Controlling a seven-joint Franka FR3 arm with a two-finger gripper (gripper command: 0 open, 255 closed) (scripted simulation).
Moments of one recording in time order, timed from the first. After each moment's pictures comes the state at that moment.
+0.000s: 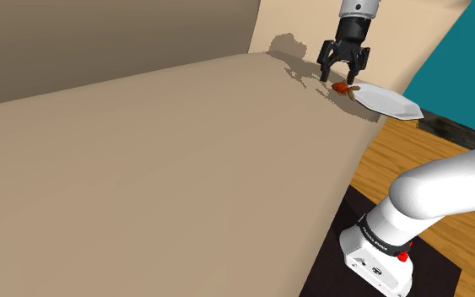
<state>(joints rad) -0.21 -0.46 0.06 -2.07 0.15 1.34 0.25</state>
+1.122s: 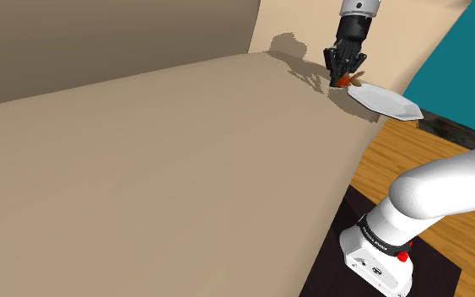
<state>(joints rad) -0.21 -0.46 0.06 -2.06 0.15 1.33 0.25</state>
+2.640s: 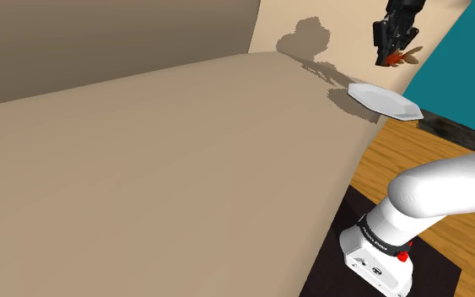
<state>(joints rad) -0.25 -0.53 -0.06 -1.90 0.06 1.08 0.12</state>
